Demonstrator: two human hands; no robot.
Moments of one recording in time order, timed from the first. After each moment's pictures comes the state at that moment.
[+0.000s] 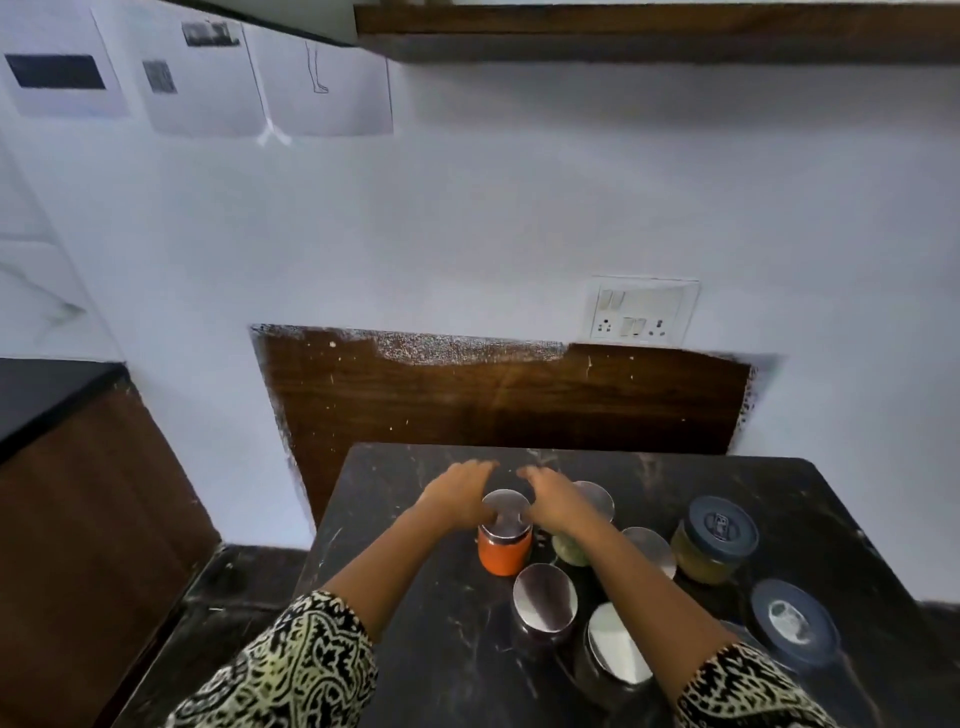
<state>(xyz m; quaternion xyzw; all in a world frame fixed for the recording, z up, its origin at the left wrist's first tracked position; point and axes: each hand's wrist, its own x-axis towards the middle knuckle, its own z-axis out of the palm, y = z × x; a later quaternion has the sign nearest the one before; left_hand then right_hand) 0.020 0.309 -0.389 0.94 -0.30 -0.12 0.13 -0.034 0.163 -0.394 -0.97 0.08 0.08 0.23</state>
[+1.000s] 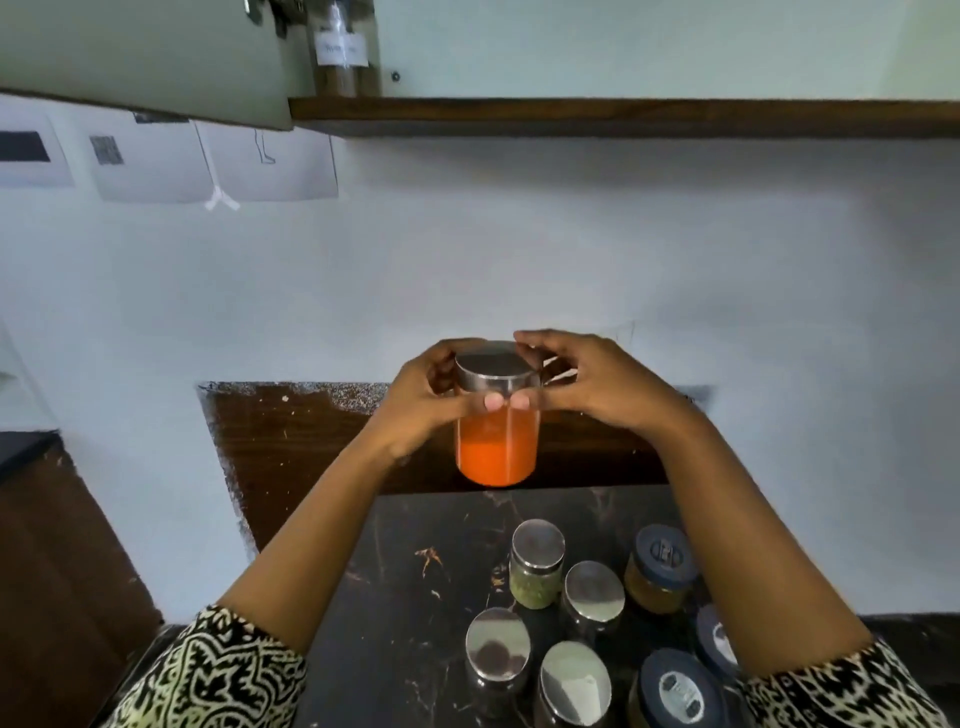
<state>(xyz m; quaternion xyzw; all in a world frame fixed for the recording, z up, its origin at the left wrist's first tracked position) -0.024 0.295 -0.211 0.68 -0.37 -0.06 0.63 -0.117 0.114 -0.165 -0.92 -0.04 -0.12 0.36</state>
